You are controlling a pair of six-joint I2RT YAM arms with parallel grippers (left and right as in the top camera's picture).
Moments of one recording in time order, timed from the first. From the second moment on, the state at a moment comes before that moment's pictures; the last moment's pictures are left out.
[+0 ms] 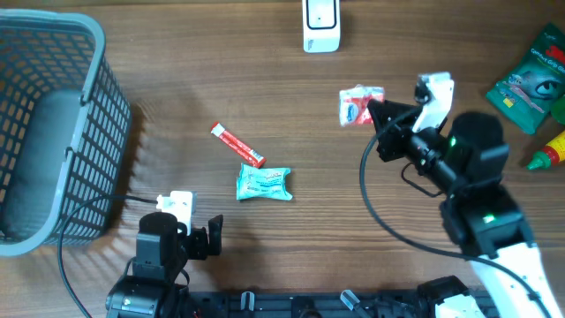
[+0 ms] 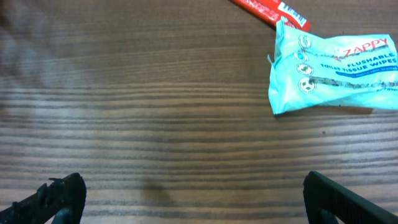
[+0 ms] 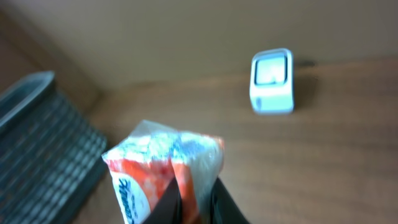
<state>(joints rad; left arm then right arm) -0.16 0.33 0.27 -0.78 0.02 -0.13 0.26 0.94 0.79 -0.16 -0.26 0.37</state>
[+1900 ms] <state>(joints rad) -0.16 0.33 0.27 -0.78 0.02 -0.13 0.19 2.46 1.67 0.85 -0.17 0.30</state>
